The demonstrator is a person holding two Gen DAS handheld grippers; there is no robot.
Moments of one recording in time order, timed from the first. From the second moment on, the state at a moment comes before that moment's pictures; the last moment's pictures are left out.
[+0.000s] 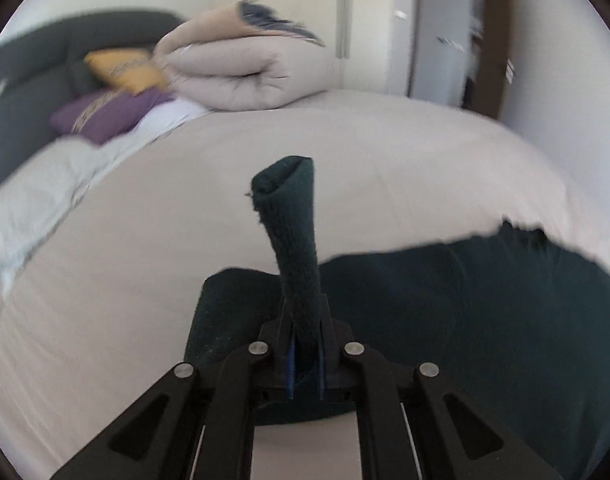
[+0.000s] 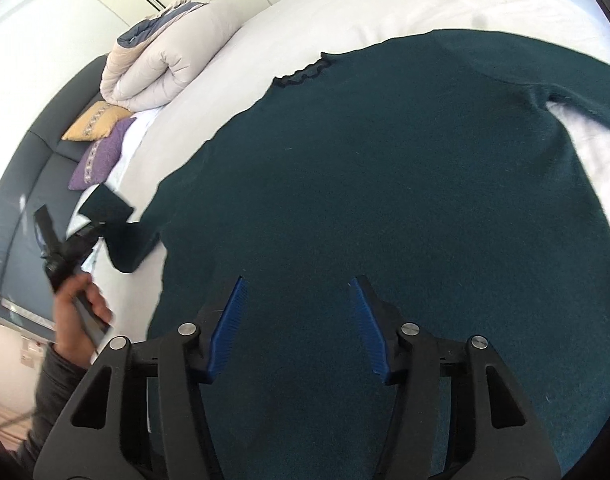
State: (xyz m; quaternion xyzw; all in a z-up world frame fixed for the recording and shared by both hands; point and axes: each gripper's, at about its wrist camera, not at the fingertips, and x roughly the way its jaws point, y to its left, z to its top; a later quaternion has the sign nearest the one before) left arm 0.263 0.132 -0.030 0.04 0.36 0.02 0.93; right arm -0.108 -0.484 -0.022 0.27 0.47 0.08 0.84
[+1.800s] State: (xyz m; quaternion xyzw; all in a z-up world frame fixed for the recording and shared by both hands) left arm 0.254 0.156 -0.025 -0.10 0.37 -0.02 0.92; right arm 0.253 -0.376 -0.001 0.35 0.50 0.16 0.77
